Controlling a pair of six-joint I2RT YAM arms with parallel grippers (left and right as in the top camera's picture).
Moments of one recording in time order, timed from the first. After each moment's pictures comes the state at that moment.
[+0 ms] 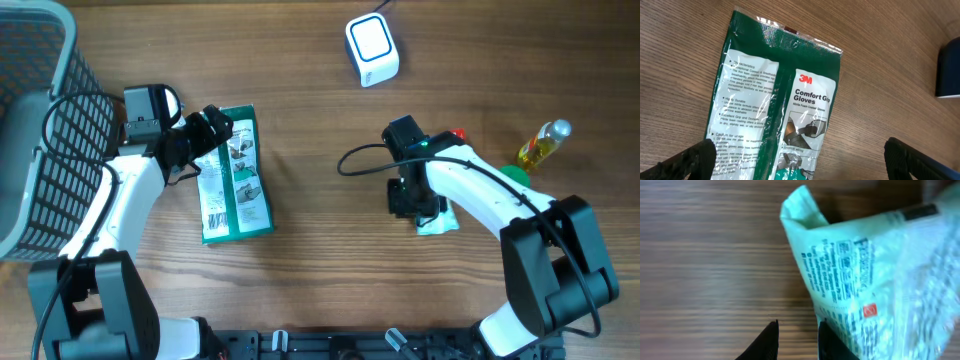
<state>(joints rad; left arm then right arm) 0.10 1.58 0.99 -0.43 0.25 -0.47 0.42 1.76 1.03 -0.91 0.06 0.41</state>
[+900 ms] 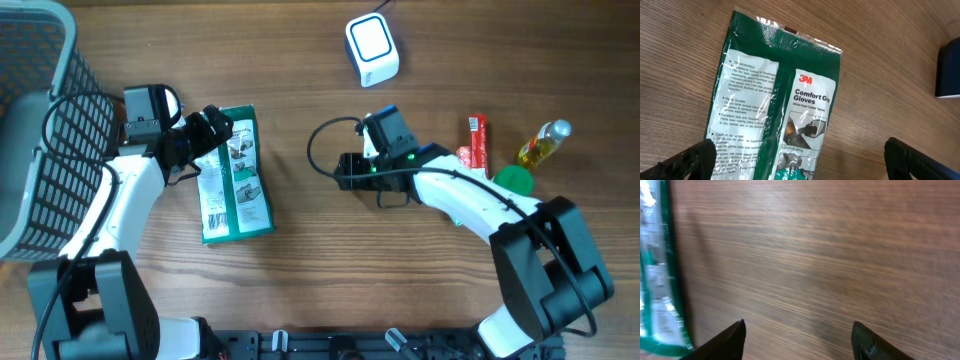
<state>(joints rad) 0.10 1.58 0.99 -0.43 0.25 -0.47 0.50 1.76 0.97 -0.32 -0.26 0.48</state>
